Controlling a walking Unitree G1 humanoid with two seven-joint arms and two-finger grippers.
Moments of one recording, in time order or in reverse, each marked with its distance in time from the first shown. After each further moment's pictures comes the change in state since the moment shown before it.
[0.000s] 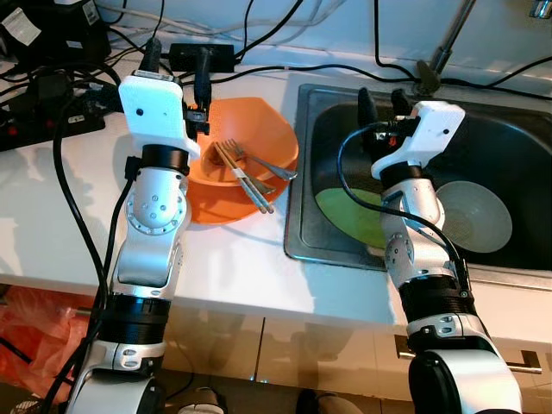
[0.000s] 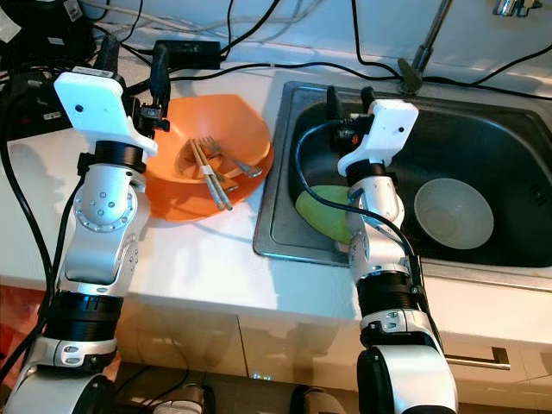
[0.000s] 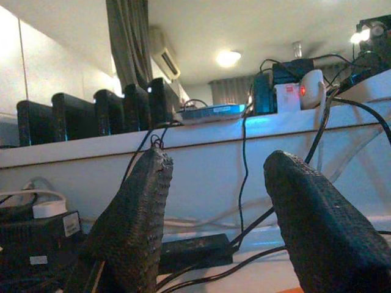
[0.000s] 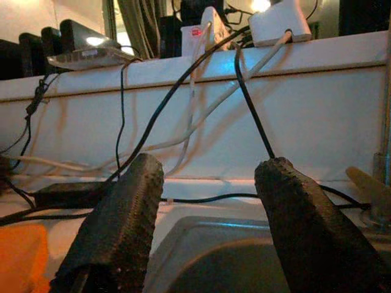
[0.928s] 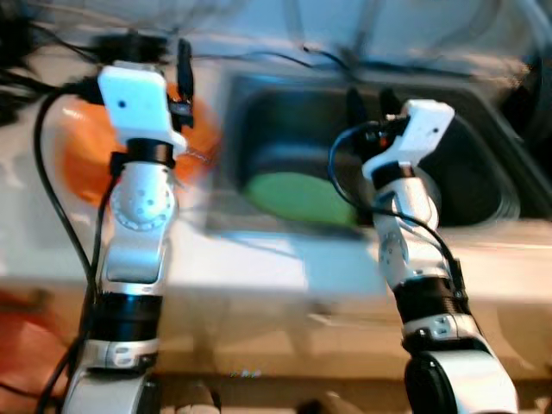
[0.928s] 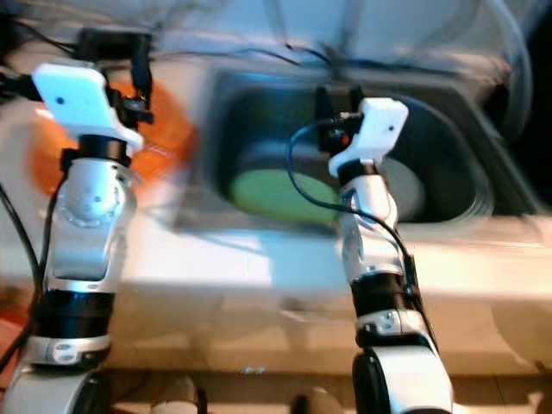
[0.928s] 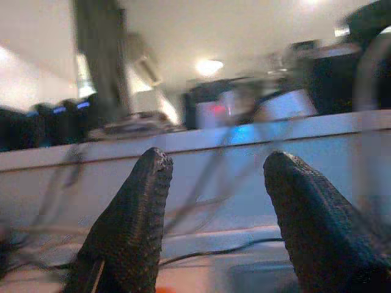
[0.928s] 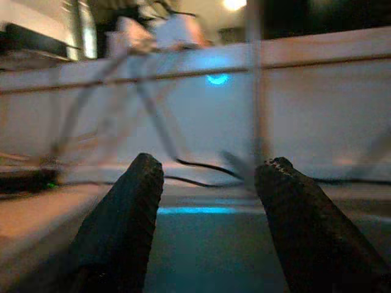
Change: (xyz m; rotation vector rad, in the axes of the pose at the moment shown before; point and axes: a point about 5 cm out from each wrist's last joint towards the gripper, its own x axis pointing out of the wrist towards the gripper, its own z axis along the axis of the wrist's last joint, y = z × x) left arm 0.003 0.001 0.005 0.019 -0.003 0.014; right arm -0.006 -0.002 -0.008 0.009 0.045 -0.004
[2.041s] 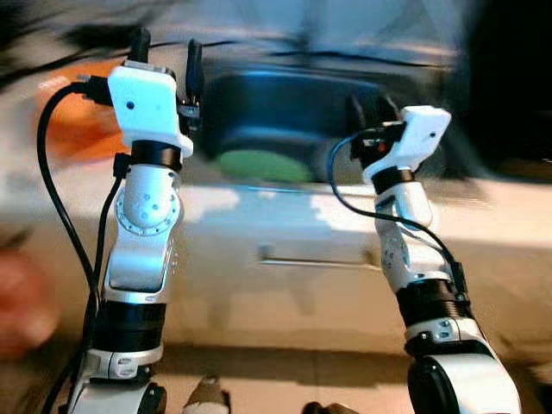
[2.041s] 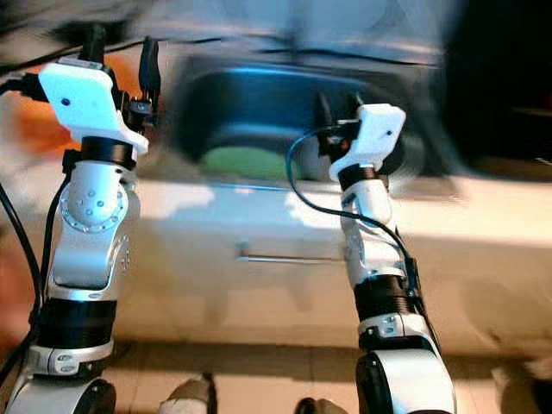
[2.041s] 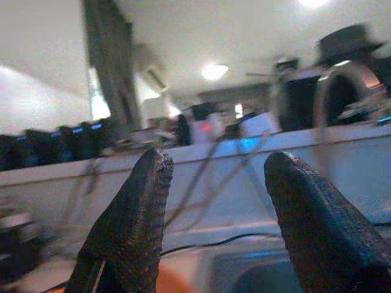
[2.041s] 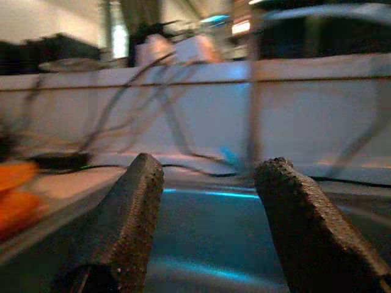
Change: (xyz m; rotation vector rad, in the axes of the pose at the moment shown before) left arm -0.003 0.006 0.009 0.036 -0.004 -0.002; right arm 0.002 0.011 -0.001 -0.018 0.008 0.067
